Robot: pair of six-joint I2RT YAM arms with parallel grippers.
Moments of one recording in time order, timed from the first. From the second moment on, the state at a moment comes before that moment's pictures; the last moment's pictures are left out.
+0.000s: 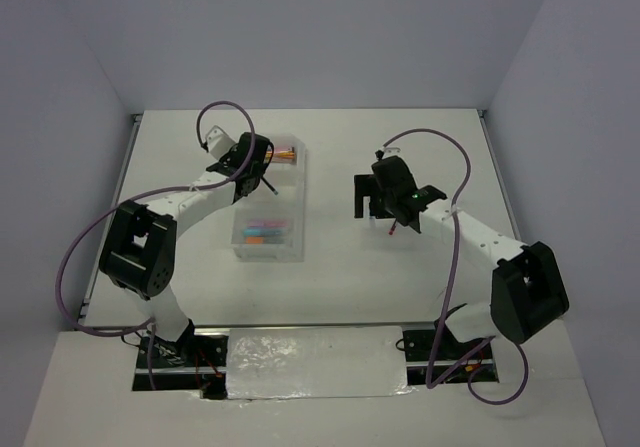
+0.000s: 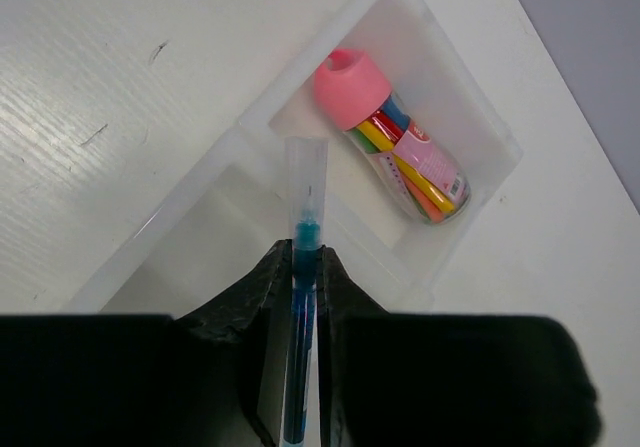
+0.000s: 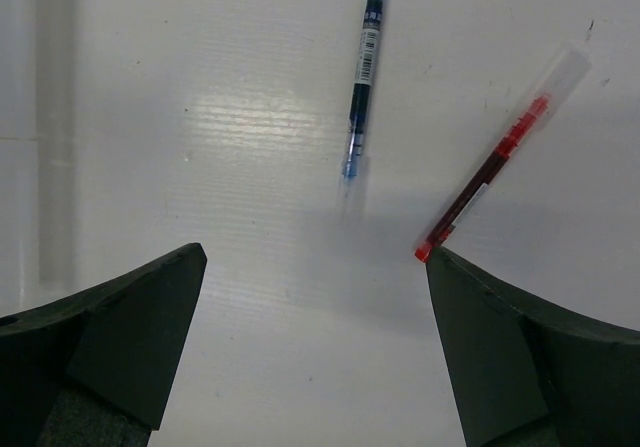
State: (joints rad) left arm -0.41 1.72 1.20 -0.24 -0.57 -1.14; right arm 0.49 1.38 0.93 -0.39 0.20 0.39
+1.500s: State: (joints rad) left arm -0.45 1.05 1.05 -0.43 -0.19 -0.65; right arm 0.53 1.88 1.31 -0.36 -0.03 0.11
